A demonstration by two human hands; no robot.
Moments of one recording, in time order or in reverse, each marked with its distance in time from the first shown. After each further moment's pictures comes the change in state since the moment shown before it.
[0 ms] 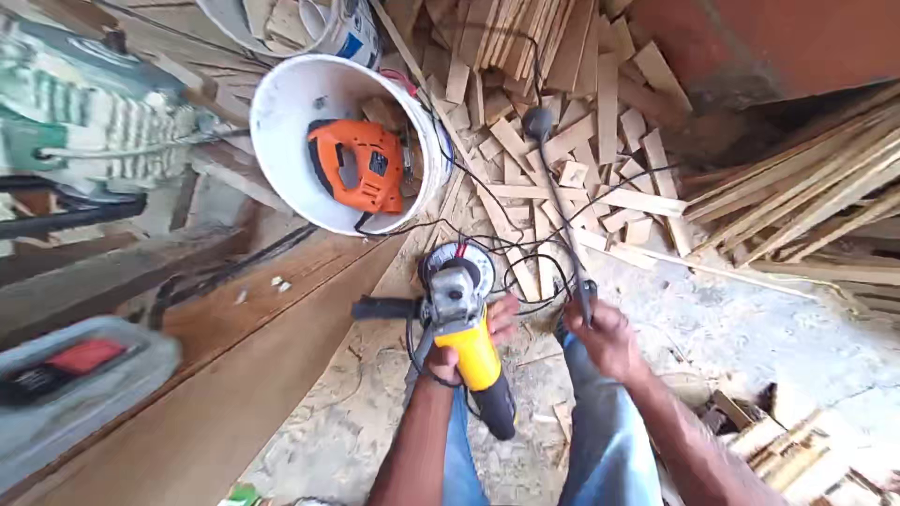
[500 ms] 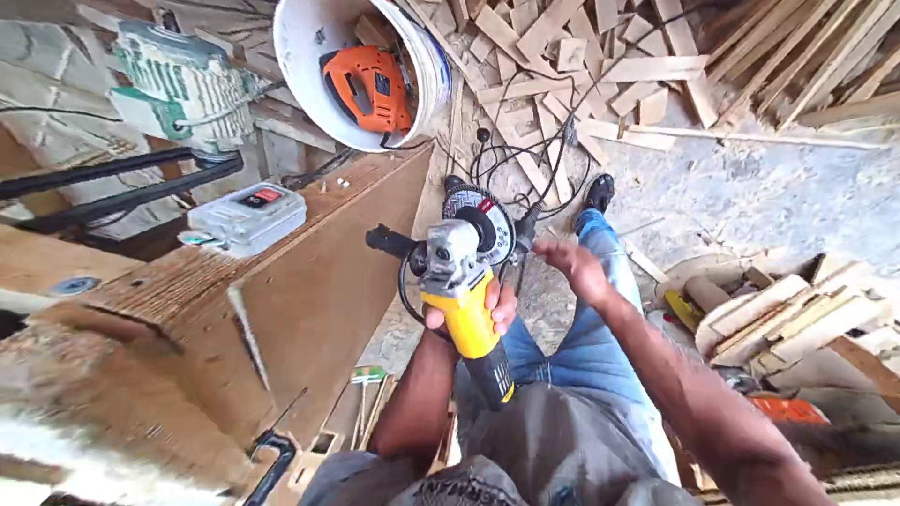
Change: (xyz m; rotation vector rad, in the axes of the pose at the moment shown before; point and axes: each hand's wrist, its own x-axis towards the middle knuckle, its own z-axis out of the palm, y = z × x) left_hand -0.131 0.036 0.165 -0.300 -0.149 -0.276; right_hand -0.141 -0.062 0.062 0.371 -0.074 0.495
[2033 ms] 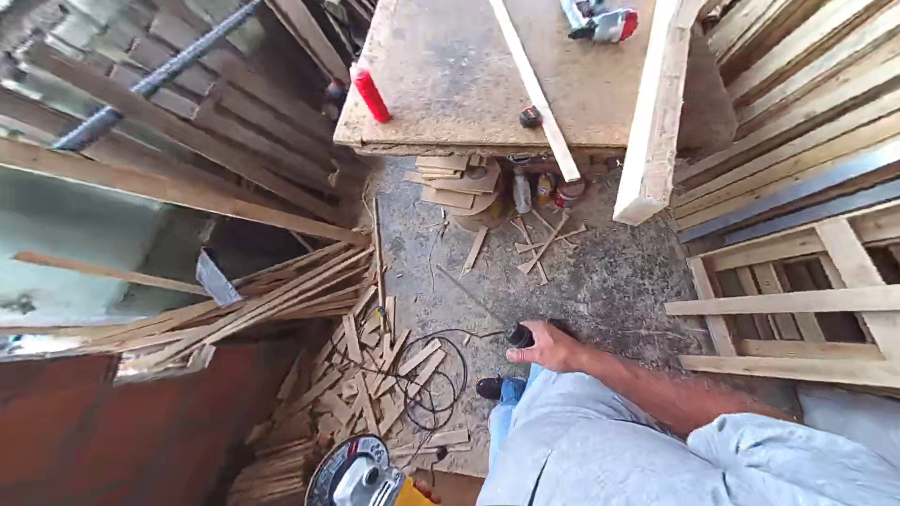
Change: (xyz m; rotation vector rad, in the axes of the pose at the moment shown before) left_hand -0.320 -0.195 0.162 1.481 -0.509 -0.847; right_hand -0.578 0.402 0.304 0.600 1.227 -0.524
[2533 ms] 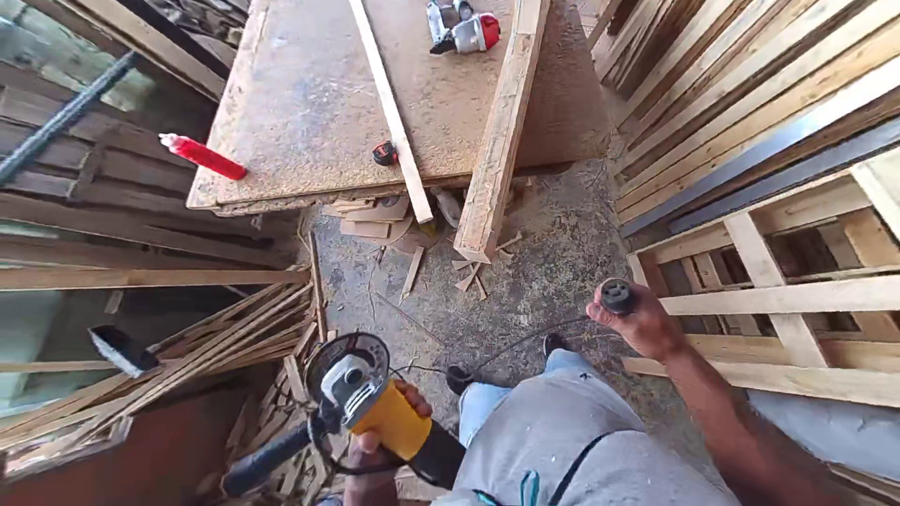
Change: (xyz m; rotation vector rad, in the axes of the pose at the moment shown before) left_hand 0.165 -0.118 0.444 -0.123 -0.476 -0.039; right_hand -0.291 0.186 -0.443 0.169 0.732 -0.301
